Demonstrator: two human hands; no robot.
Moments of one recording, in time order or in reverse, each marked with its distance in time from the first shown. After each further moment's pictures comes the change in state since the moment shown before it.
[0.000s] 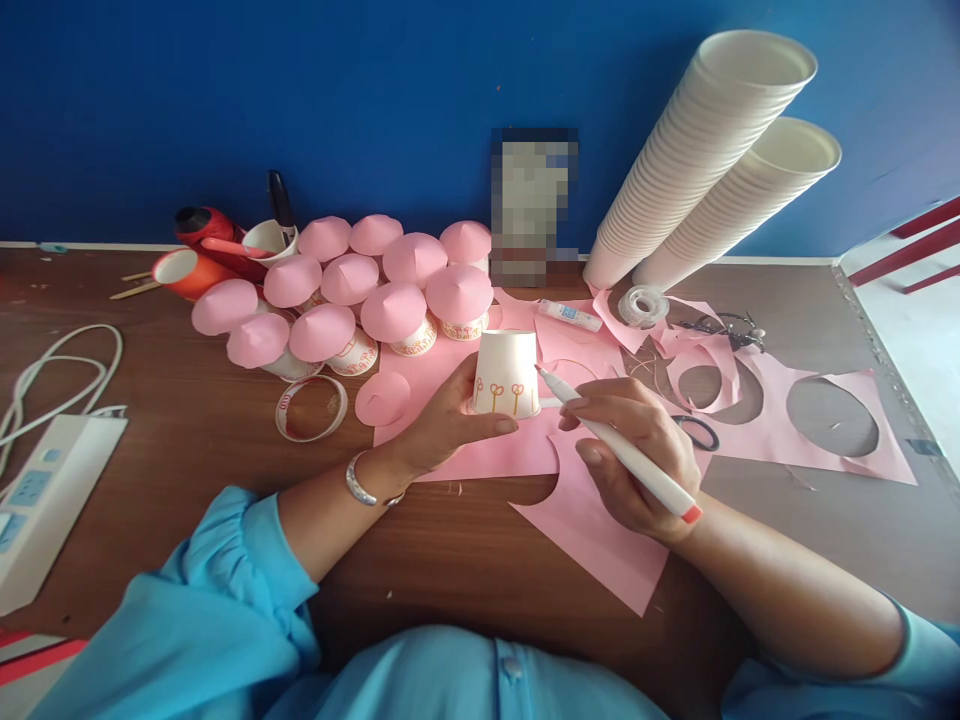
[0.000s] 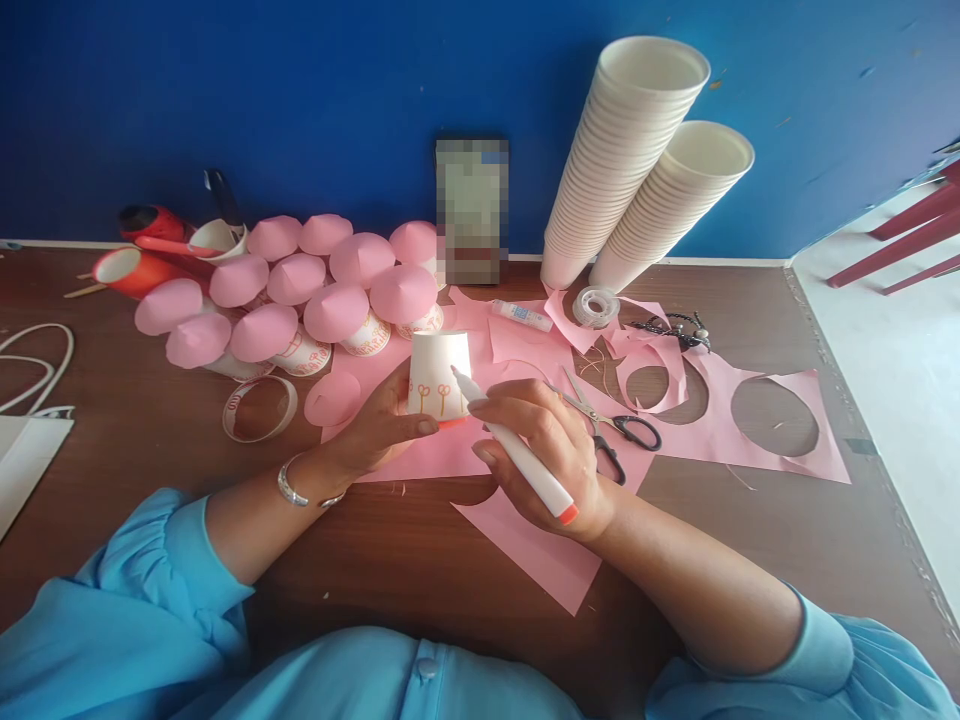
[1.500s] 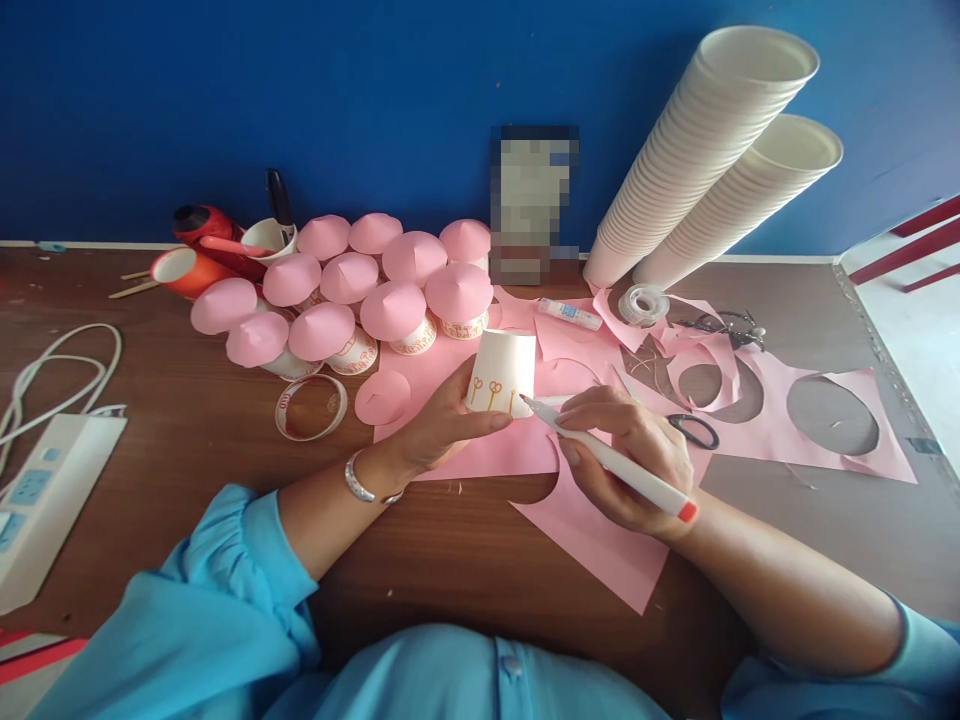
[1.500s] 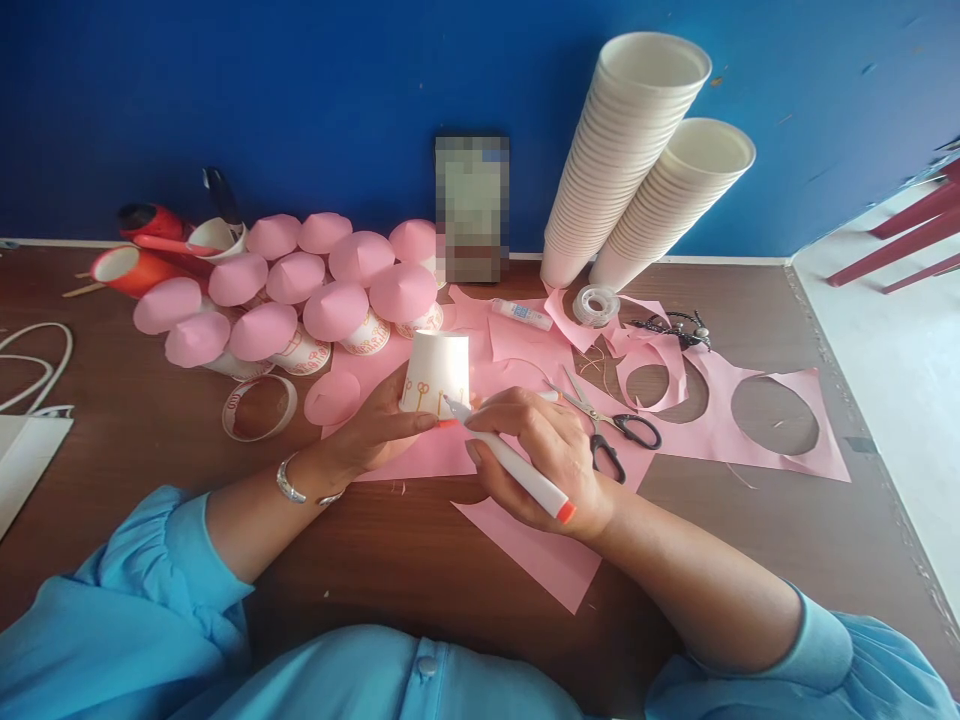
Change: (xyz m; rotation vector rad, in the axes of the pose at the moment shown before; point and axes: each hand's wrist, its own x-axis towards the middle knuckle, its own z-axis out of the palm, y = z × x) left_hand -0.001 0.007 0.002 -0.083 -0.053 -0.108; right_hand 0.002 -0.004 0.004 0.010 0.008 -0.003
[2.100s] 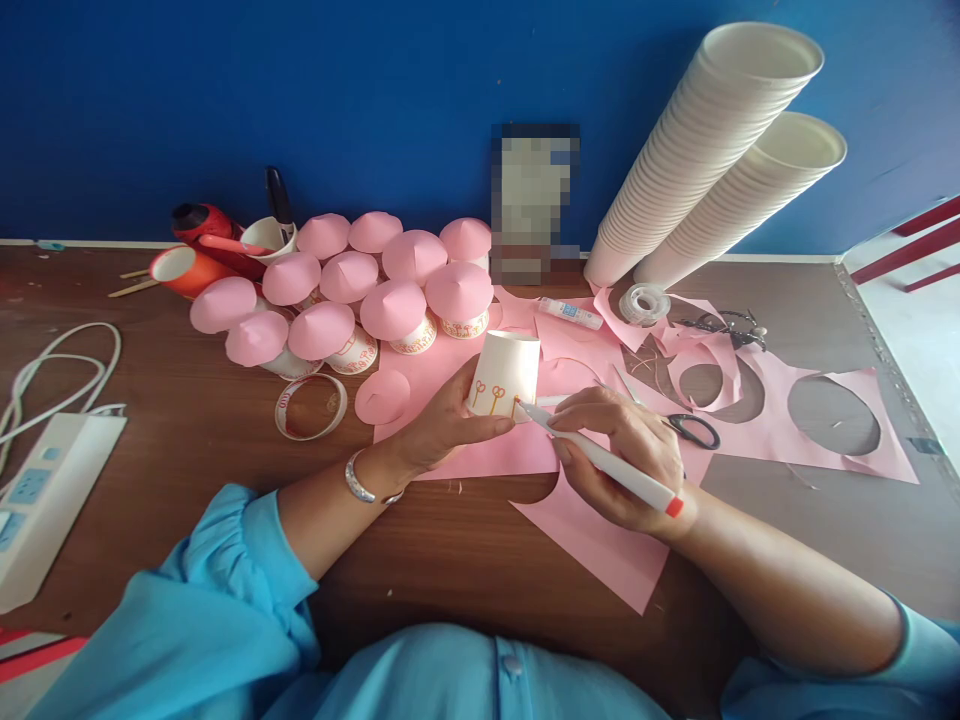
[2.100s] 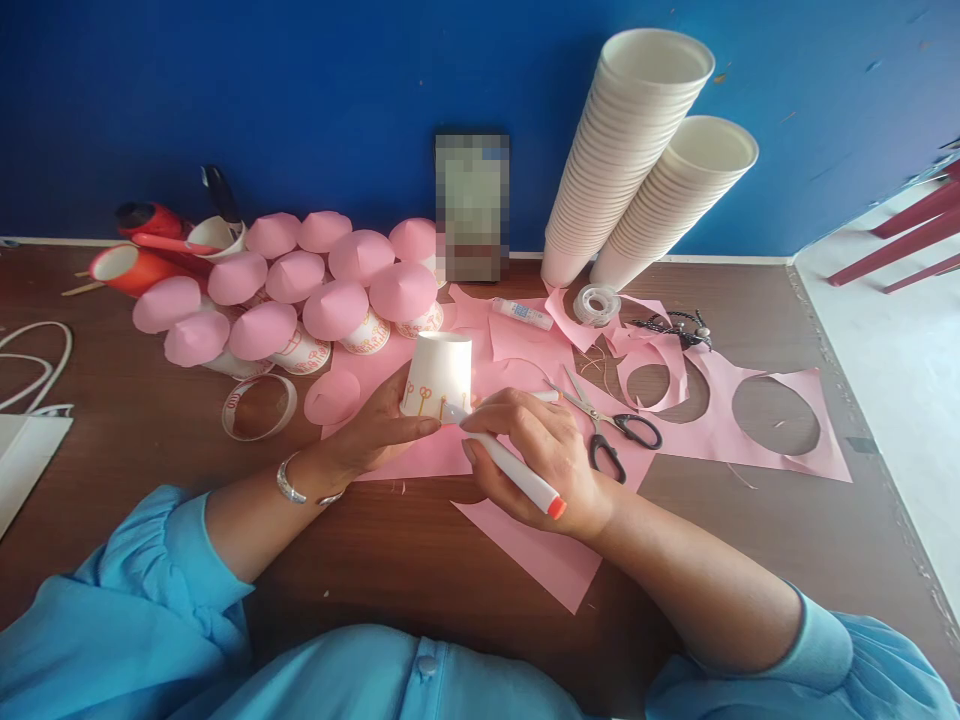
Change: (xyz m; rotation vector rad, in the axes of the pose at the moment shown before) left_hand 0.000 -0.003 -0.002 0.025 -0.022 0.049; right_hand 0.003 0.001 0.000 -0.021 -0.075 -0.012
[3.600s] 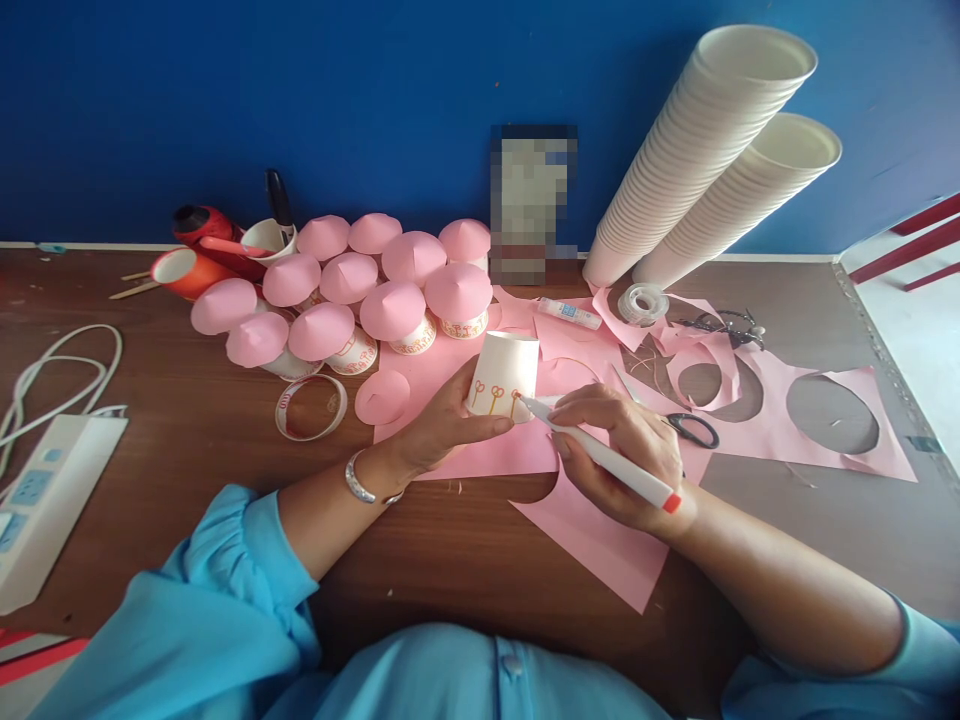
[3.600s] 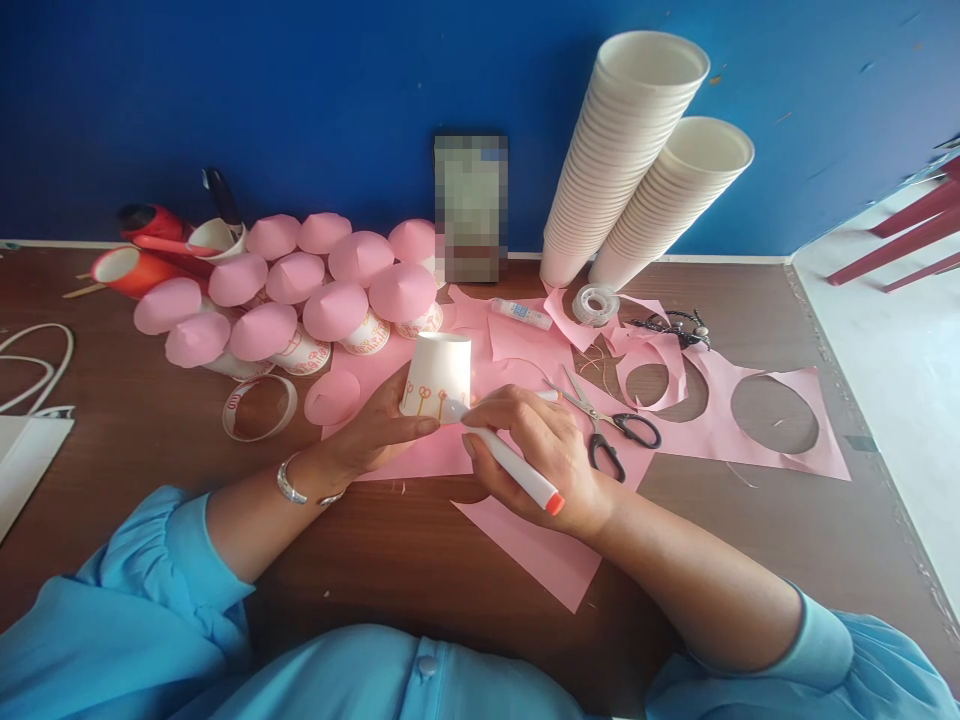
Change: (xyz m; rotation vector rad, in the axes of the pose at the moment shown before) left_hand 0.000 0.001 -0.001 -0.005 0.001 -0.012; right_hand 0.000 -0.001 0.001 -0.029 0.037 0.022
